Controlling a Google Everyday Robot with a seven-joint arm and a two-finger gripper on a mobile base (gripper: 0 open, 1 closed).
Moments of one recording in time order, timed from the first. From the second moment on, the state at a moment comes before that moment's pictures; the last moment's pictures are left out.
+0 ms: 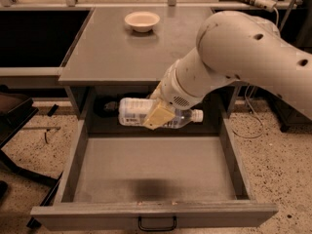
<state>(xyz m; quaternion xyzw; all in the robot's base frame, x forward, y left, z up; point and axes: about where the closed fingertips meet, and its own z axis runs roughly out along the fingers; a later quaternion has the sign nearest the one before) 0.514 -0.006 0.859 -0.62 0.72 0.08 0.30</state>
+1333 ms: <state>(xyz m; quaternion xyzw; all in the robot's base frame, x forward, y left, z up) 0.551 0.020 0.673 -0.49 0.79 0.11 0.34</state>
